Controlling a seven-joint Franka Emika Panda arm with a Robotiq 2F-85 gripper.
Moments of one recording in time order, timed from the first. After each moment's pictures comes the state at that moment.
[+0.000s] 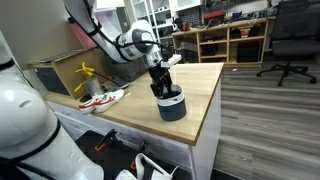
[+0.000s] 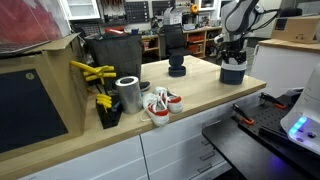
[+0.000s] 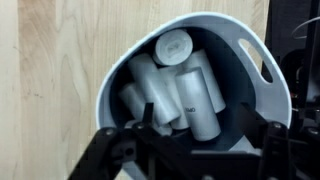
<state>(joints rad) -0.11 0.06 -0.11 -2.55 -0.43 2.54 -1.50</state>
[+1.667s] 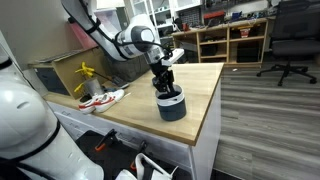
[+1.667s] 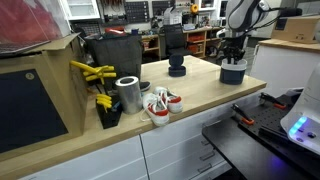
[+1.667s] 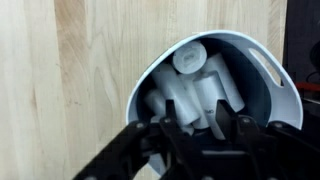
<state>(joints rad) -0.14 0.02 -0.13 -2.57 -0.39 2.64 -1.47</state>
